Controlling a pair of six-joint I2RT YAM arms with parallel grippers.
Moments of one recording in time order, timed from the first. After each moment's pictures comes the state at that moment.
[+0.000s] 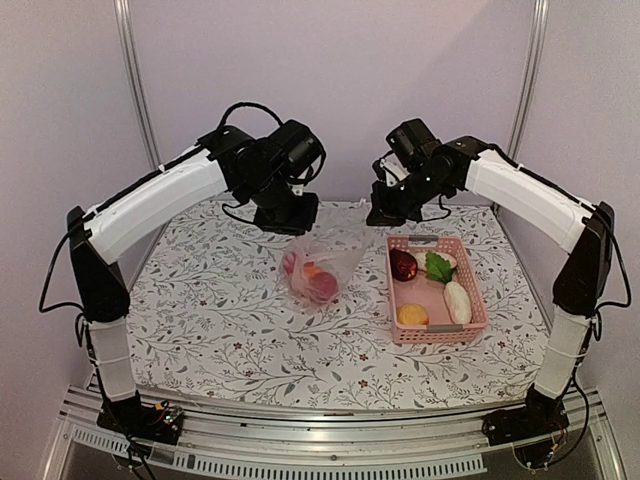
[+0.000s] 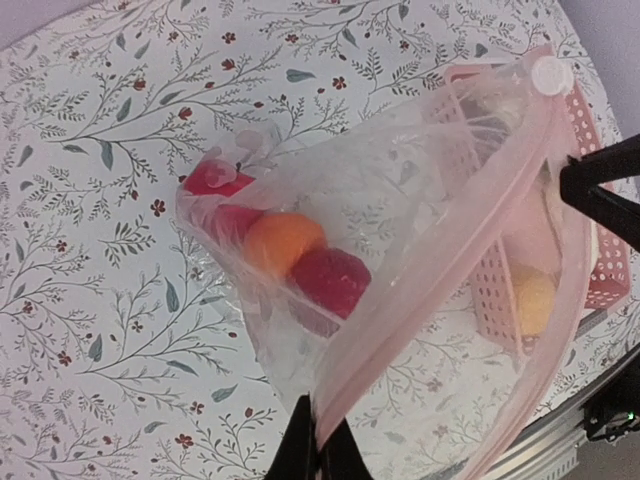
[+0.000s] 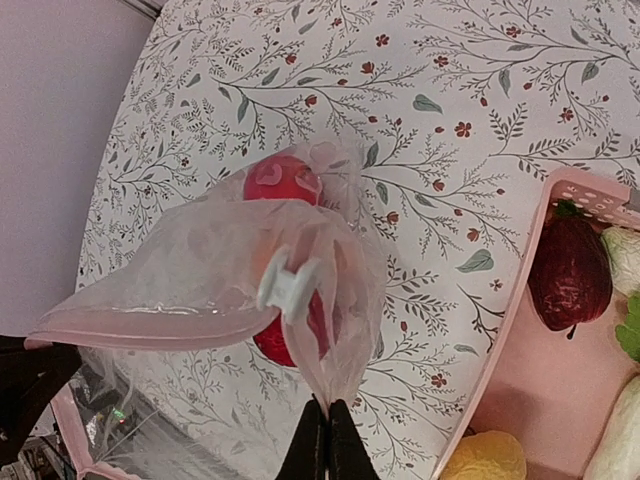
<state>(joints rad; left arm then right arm) -0.89 1.95 2.11 -1.22 -0.20 -0.58 0.68 1.88 1.91 -0.93 -0.17 0.53</state>
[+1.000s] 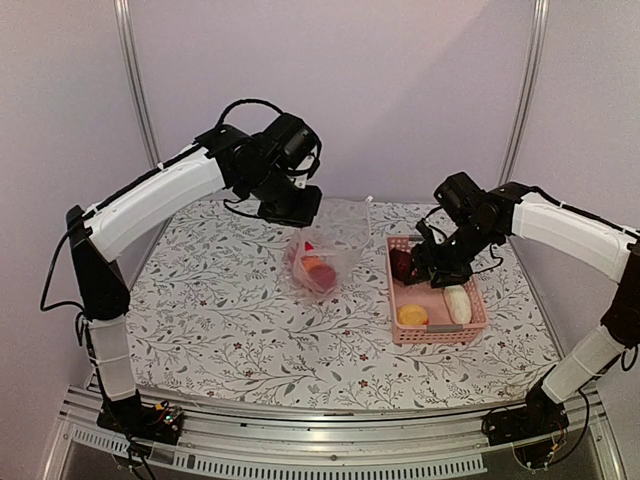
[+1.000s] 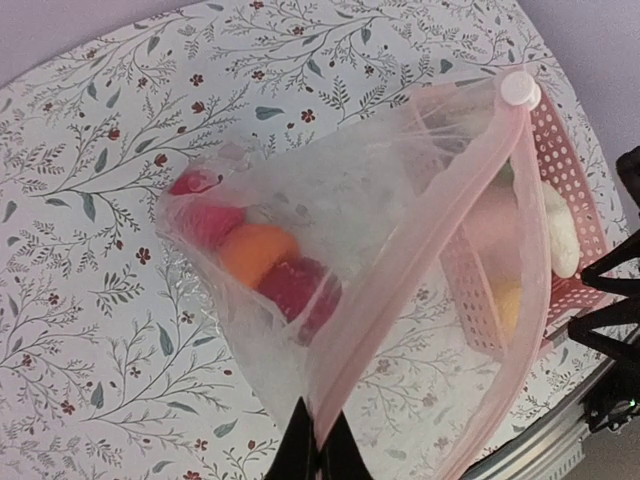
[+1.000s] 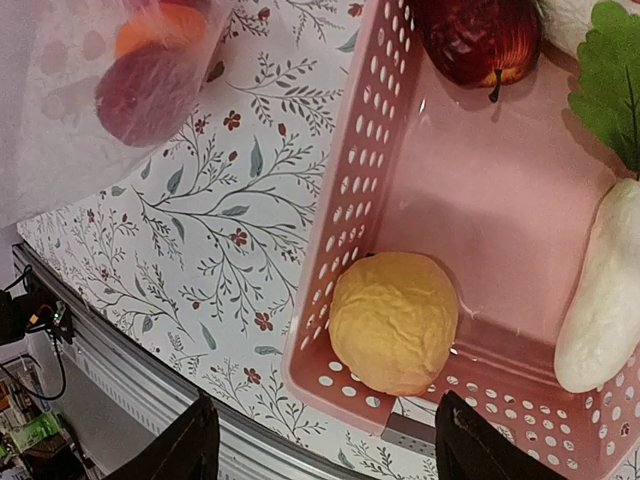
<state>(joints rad) -0.85 1.95 2.11 -1.13 -0.16 -0.47 0.58 1.53 1.33 -0.95 -0.28 0.43</state>
